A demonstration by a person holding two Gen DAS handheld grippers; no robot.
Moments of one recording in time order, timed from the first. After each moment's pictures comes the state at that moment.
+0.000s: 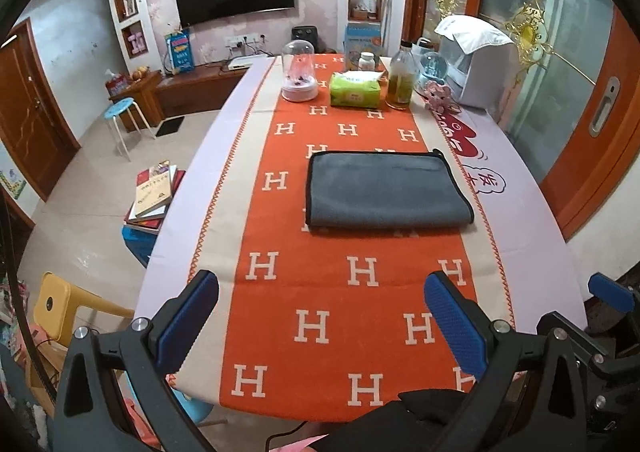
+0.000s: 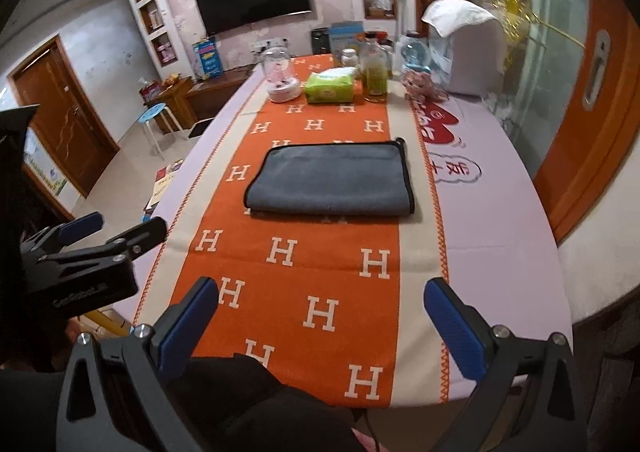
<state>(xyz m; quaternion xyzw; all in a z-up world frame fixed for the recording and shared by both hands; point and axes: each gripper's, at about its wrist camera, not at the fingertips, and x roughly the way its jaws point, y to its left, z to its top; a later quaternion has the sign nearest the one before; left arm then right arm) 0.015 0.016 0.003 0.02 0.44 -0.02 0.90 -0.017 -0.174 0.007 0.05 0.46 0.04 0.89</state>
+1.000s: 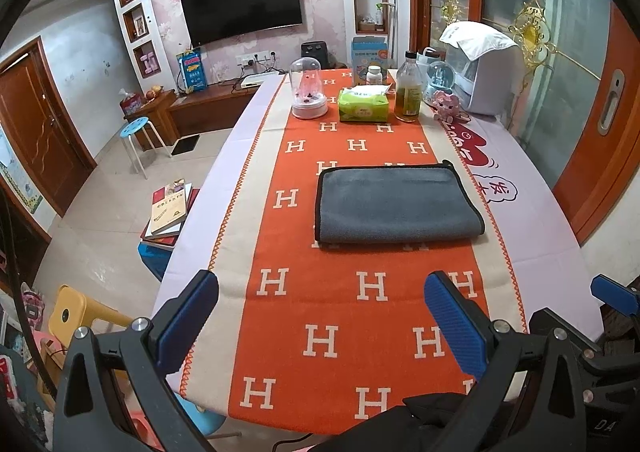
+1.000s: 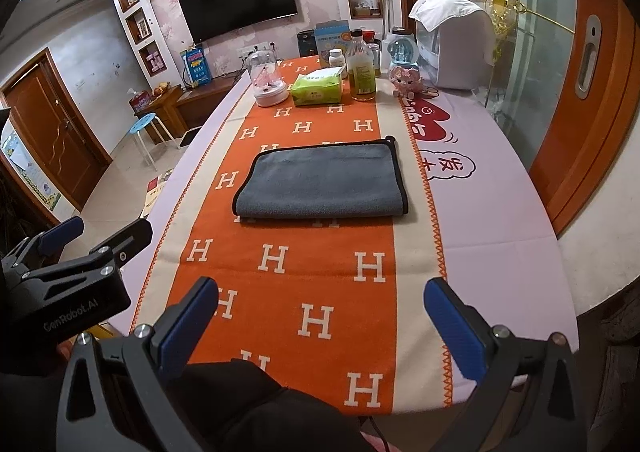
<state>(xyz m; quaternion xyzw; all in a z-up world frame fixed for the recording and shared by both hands) 0.015 0.005 0.009 0.04 0.41 0.00 0.91 -0.008 -0.179 0.000 0.06 0.45 0.03 0.89</state>
